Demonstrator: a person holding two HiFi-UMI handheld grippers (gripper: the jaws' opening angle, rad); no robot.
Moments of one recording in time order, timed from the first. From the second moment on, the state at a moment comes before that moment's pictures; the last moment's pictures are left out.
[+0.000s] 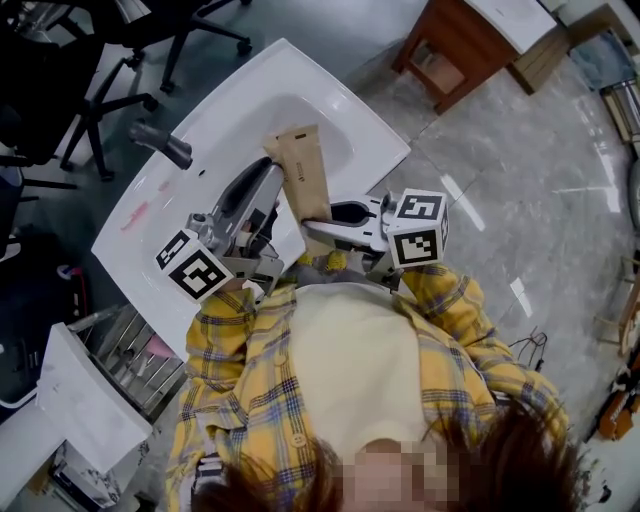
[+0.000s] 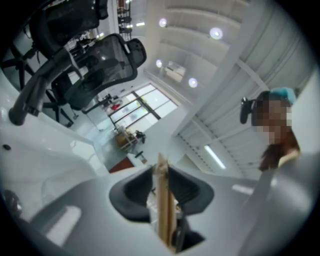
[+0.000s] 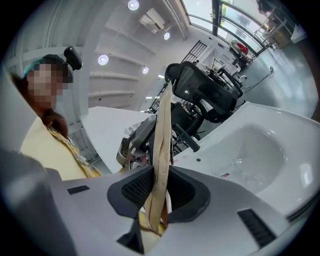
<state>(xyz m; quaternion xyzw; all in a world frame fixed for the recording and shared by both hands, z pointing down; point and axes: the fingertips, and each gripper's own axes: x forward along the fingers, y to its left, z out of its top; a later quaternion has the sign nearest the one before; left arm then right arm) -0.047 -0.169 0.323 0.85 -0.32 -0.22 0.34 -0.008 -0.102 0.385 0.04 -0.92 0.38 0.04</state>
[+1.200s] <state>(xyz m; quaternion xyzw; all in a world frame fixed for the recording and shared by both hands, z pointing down) -0.060 -0.172 0.312 0.85 -0.28 -0.26 0.35 -0.025 -0.104 0.376 0.02 -0.91 0.41 0.01</state>
